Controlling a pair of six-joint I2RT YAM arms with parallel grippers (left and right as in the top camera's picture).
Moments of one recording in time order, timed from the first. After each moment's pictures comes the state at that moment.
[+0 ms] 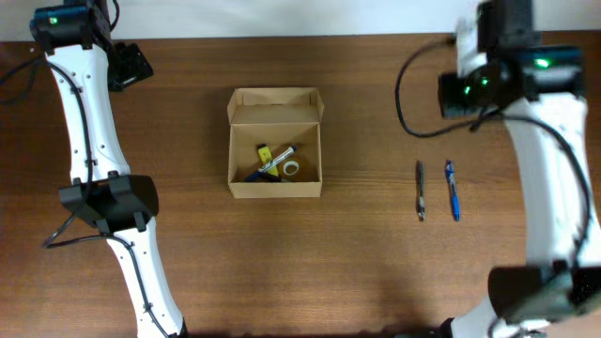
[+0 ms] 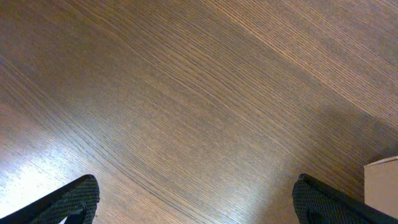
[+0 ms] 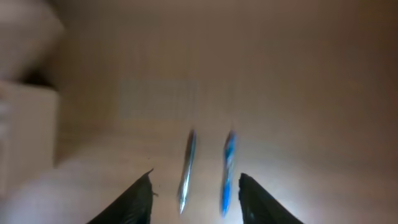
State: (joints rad) left arm 0.17 2.50 2.89 -1.66 -0.18 -0.37; right arm 0.03 1.77 1.92 -1.32 0.03 -0.05
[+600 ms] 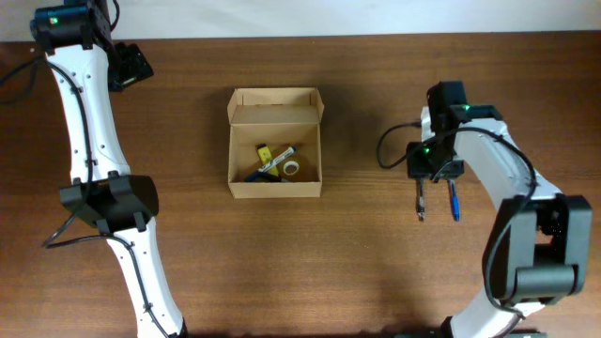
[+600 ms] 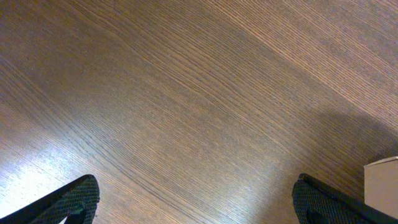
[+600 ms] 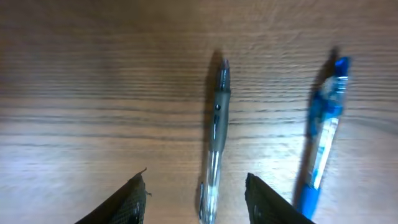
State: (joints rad) left arm 0.17 2.50 2.89 -1.66 -0.18 -0.37; right arm 0.03 1.87 1.32 -0.94 -0.01 0.07
